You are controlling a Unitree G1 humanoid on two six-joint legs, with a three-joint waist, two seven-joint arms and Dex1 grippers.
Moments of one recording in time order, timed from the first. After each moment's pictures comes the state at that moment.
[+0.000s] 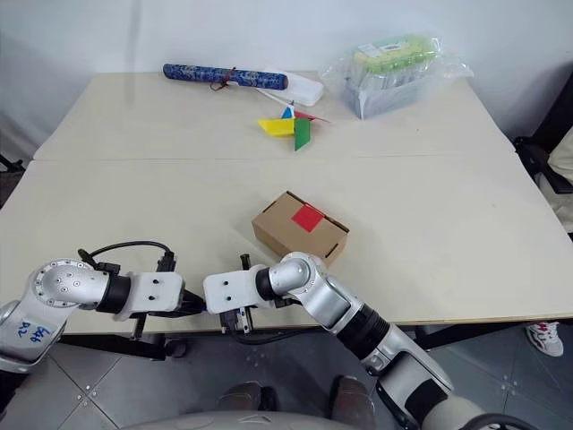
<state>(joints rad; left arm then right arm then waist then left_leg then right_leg) -0.11 1.00 -0.06 -0.33 -0.06 0.21 -1.12 -0.67 -0.16 0.65 0.06 -0.15 0.21 1.02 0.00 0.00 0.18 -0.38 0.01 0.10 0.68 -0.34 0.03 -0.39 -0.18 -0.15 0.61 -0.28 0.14</state>
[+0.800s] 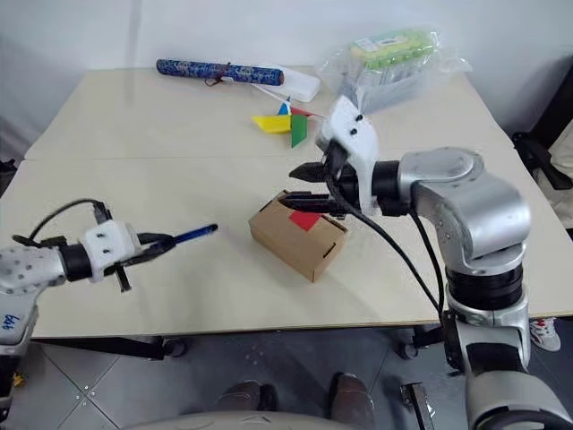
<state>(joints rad) -0.24 0.87 0.21 -0.02 -0.13 -0.03 -0.89 -0.95 -0.55 0.03 -0.32 0.42 1.20 0.99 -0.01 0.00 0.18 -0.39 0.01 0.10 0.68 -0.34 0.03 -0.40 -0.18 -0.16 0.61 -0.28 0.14</state>
